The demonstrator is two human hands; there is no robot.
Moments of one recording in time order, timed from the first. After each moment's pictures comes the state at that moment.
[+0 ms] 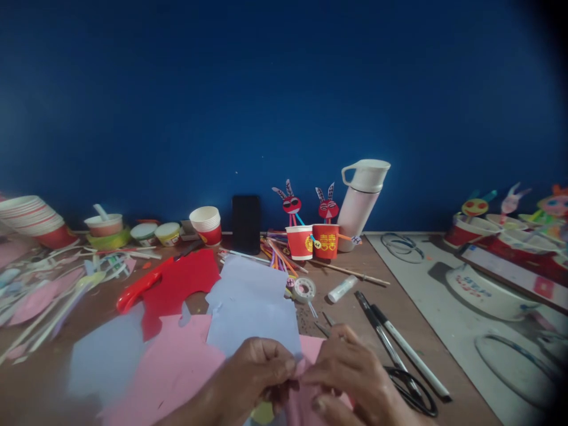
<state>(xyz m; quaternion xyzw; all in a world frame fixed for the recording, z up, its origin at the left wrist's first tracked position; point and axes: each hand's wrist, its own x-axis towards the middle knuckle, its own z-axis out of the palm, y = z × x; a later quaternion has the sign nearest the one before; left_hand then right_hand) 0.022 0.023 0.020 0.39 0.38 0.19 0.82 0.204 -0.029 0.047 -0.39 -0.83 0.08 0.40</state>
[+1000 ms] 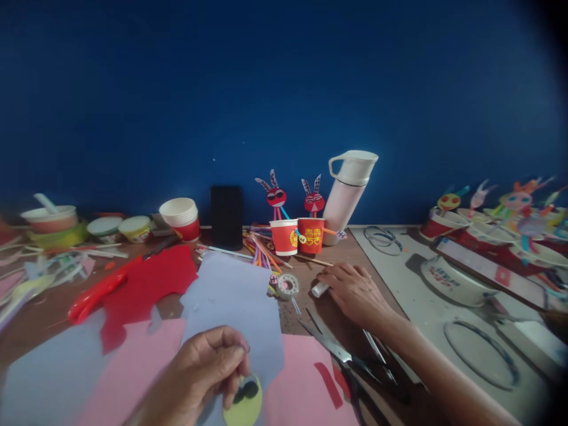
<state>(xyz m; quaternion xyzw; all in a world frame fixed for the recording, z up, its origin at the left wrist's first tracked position) -0.002 0.030 0.044 0.38 0.47 0.28 0.75 0.305 0.042 0.007 -0.60 -0.79 -0.05 0.13</state>
